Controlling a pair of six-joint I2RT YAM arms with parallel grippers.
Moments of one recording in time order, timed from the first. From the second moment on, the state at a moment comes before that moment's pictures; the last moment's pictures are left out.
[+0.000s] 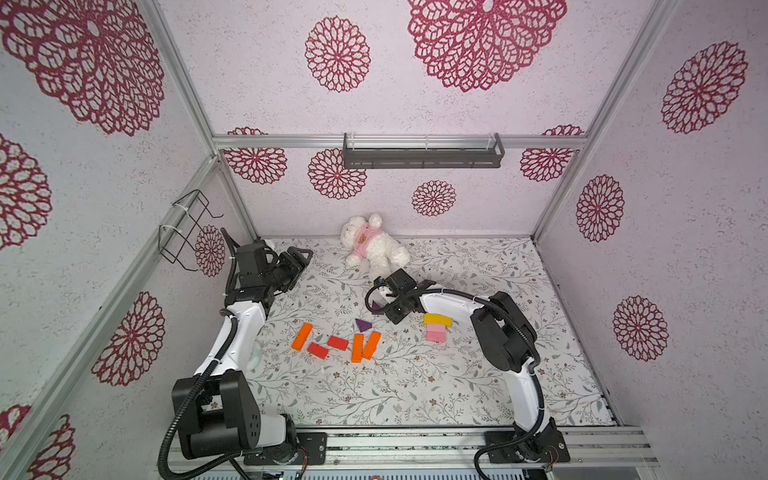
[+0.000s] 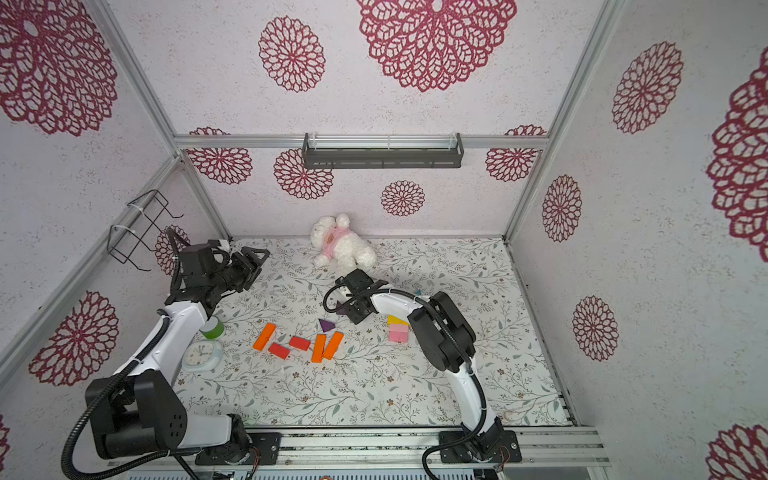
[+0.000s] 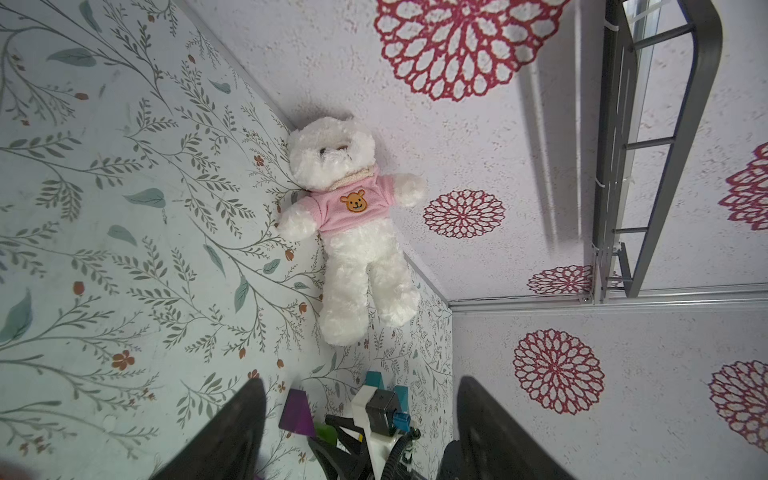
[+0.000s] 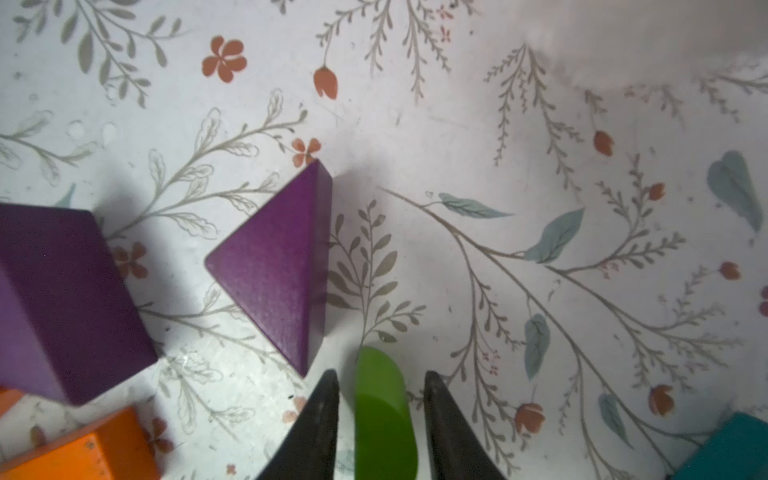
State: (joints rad) left arm 0.15 1.39 1.06 -0.15 0.51 -0.86; right arm 0.74 2.15 1.57 -0.48 0.00 -0.07
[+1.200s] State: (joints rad) left arm 0.15 1.39 1.06 -0.14 0.51 -0.87; right arm 0.73 2.10 1.49 -0.48 0.05 -0.07
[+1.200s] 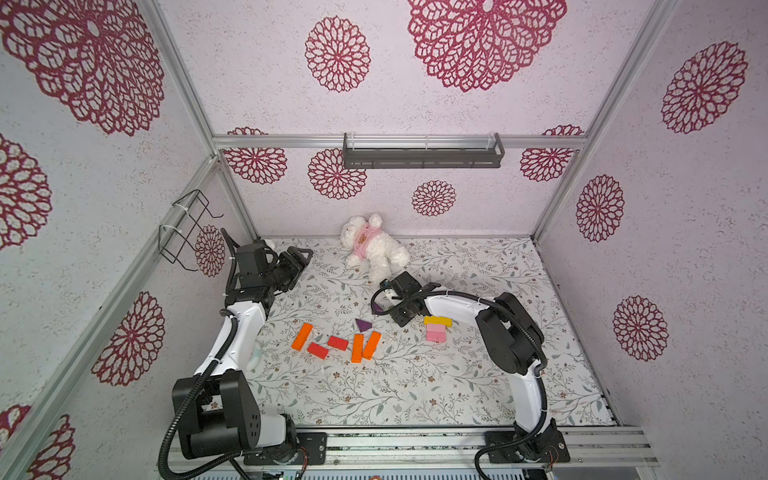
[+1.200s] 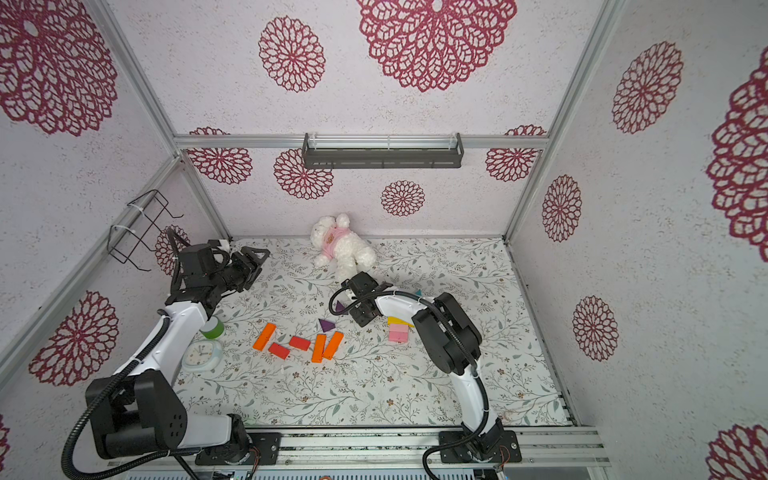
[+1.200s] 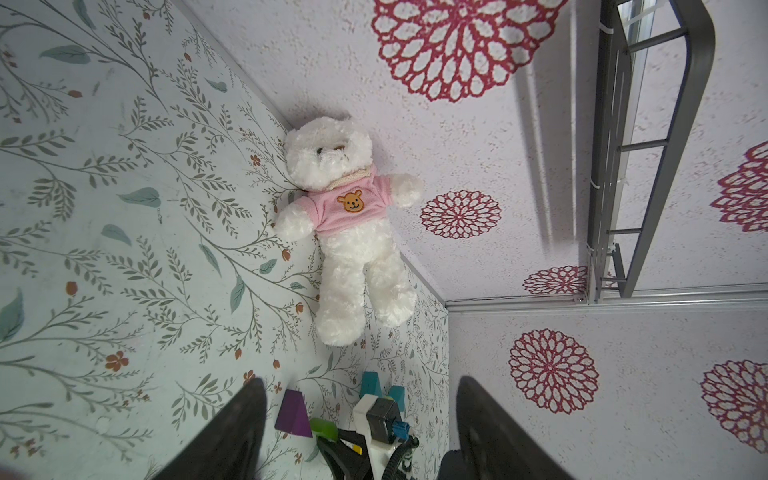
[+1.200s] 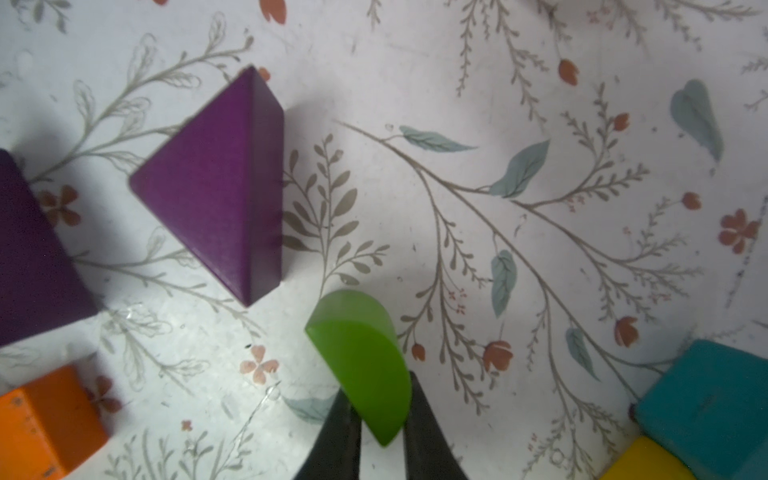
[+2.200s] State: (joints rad) left arm 0.15 1.39 1.06 -0.14 0.52 -0.87; right arm 0.74 2.06 1.53 -0.48 0.02 -0.01
